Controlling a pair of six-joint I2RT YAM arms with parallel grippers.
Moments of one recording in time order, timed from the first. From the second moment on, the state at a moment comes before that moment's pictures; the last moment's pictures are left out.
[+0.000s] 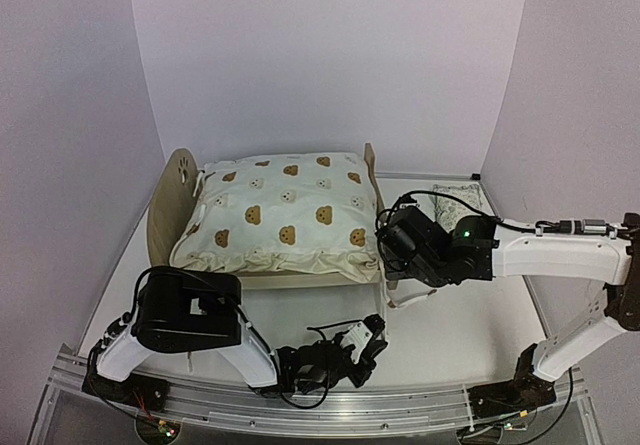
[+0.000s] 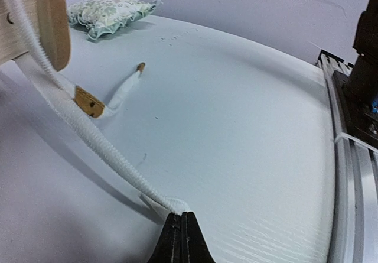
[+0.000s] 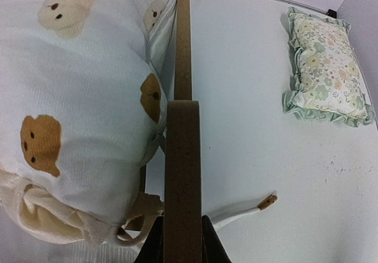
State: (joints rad) left arm -1.47 2.34 1.00 1.09 -0.35 -0.21; right arm 1.05 1.45 1.06 -0.61 0.66 0.75
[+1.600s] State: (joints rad) left arm -1.48 2.14 0.84 0.88 -0.15 -0.37; right arm 0.92 1.44 0.94 -0.43 0.41 0.64
